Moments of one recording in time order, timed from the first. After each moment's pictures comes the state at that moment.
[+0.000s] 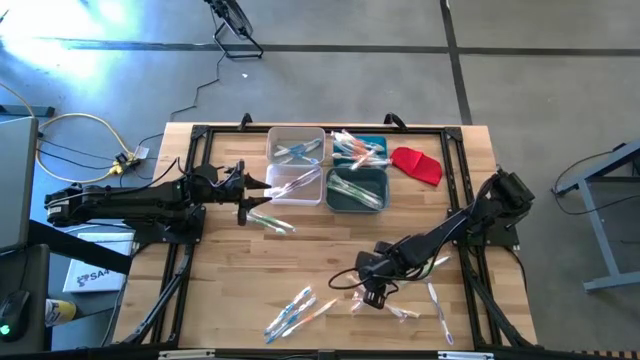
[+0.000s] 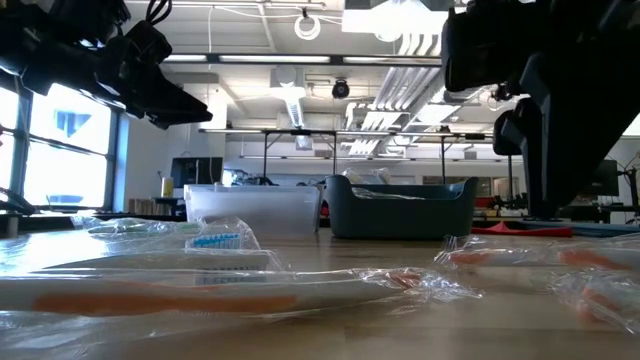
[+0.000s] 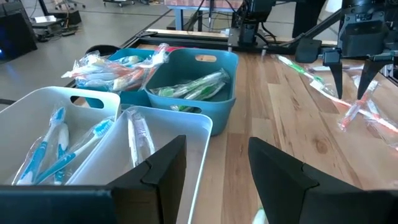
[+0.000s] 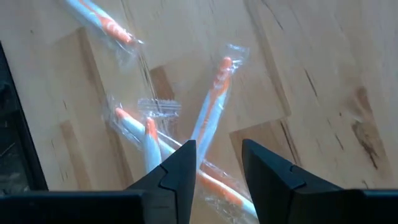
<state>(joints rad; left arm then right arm) 0.26 0.66 0.23 0.23 0.11 0.02 0.49 1.73 1.04 -0.45 0.01 0.87</state>
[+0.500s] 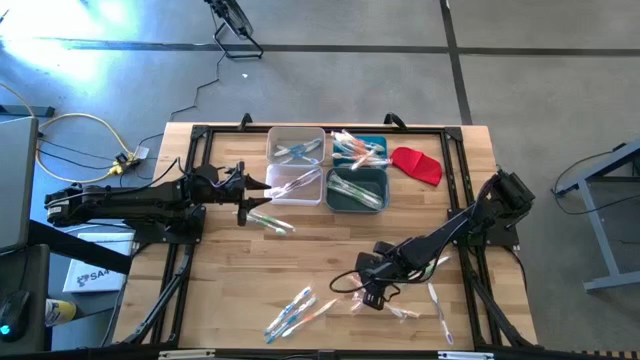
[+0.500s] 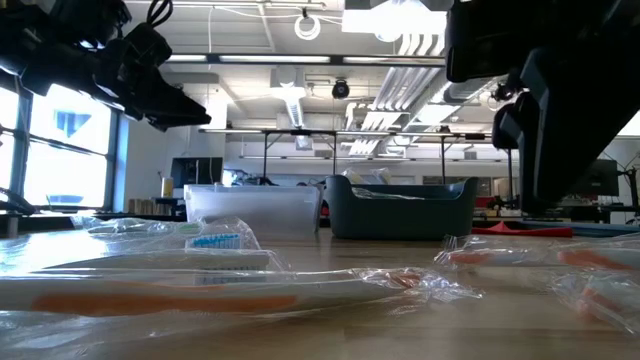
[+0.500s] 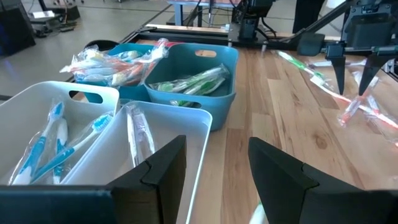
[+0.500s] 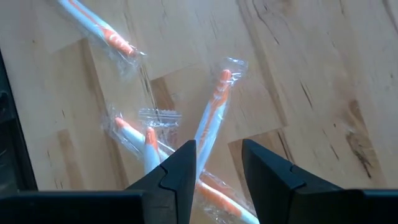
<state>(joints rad) 0.26 0.66 0.23 0.21 0.11 0.02 0.52 1.73 1.04 -0.44 0.08 0.87</state>
